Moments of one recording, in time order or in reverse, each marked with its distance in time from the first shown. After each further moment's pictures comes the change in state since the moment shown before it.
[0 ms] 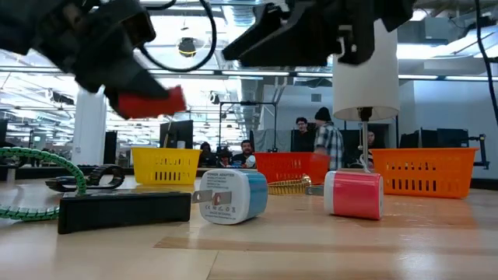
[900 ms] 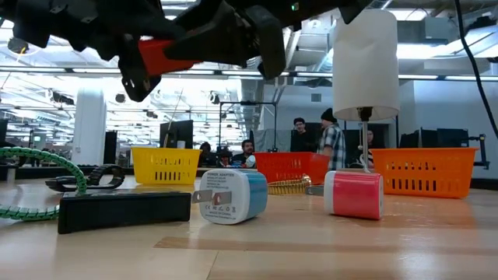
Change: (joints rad) left arm 0.072 -0.091 0.000 0.126 0.142 -0.129; right arm 0.008 0.218 0.259 0.054 0.137 -0.305
